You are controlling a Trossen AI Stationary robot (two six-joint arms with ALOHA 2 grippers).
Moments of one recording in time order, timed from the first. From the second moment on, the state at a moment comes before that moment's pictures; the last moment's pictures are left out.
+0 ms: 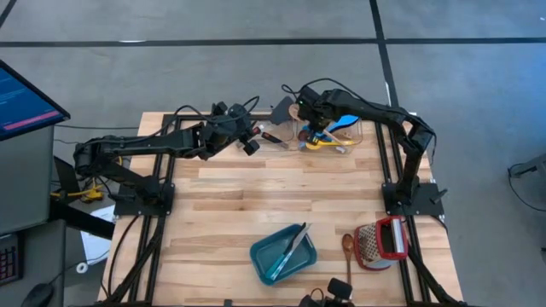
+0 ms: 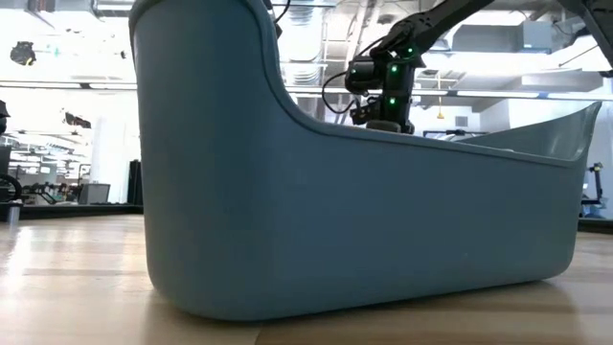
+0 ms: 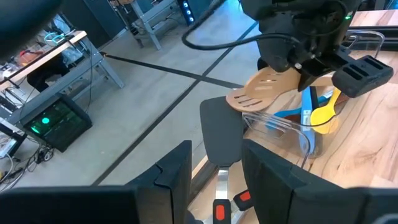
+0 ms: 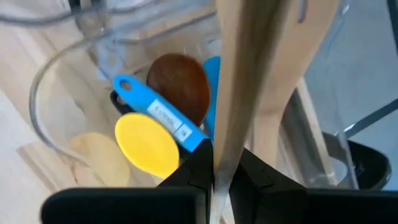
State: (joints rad) left arm 0.22 1.35 1.07 -0.14 -0.67 0.12; right arm -0.59 1.87 1.53 -0.97 0.20 -0.19
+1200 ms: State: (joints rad) left arm 0.22 1.35 1.07 -0.27 -0.65 0.01; right arm -0.59 1.59 1.96 -1.38 -0.11 -0.19
